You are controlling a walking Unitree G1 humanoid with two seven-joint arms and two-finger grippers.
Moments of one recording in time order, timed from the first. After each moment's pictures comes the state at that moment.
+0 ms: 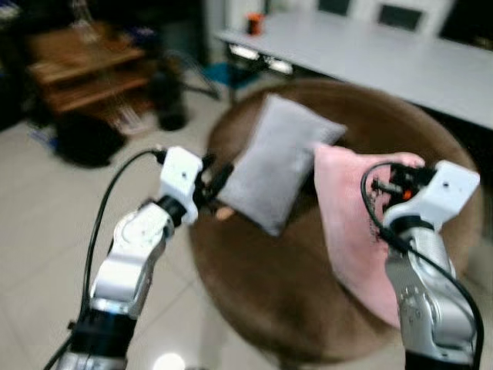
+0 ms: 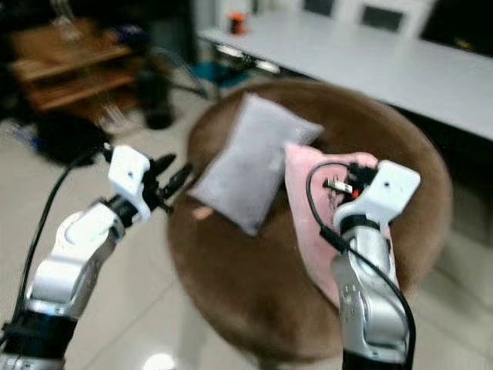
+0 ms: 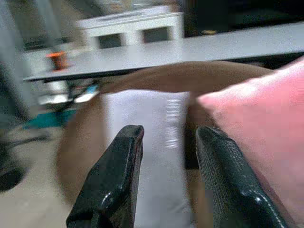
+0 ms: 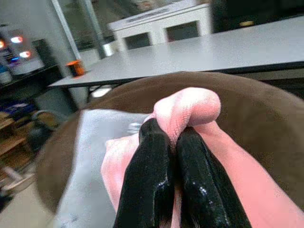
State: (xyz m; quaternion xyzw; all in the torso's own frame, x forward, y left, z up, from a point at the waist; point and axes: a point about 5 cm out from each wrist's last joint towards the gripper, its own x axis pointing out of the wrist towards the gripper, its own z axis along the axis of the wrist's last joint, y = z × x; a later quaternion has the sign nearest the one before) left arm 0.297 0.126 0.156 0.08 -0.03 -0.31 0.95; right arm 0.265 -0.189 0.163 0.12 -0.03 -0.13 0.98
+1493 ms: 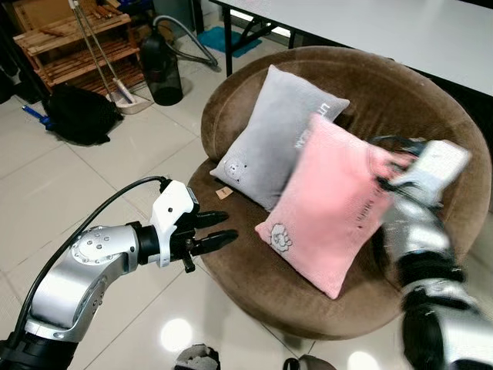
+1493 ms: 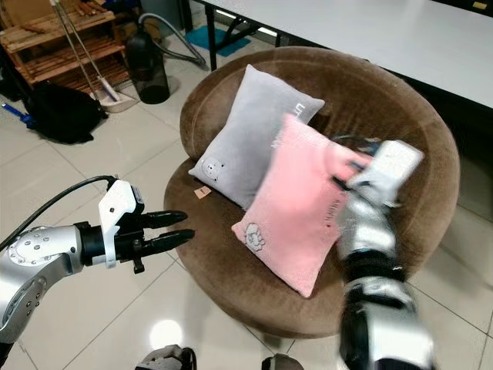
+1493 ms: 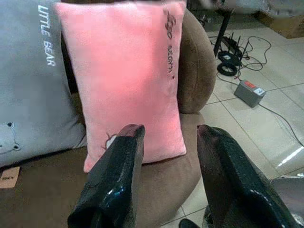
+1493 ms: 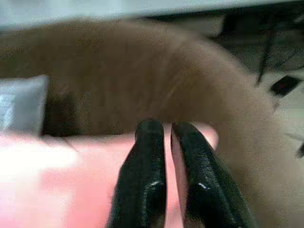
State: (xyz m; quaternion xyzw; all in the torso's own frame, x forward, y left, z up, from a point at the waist) left arm 0.251 0.156 0.152 0.08 0.11 -0.51 0.85; right arm 0.355 -0.256 0.136 0.09 0.02 -0.33 0.94
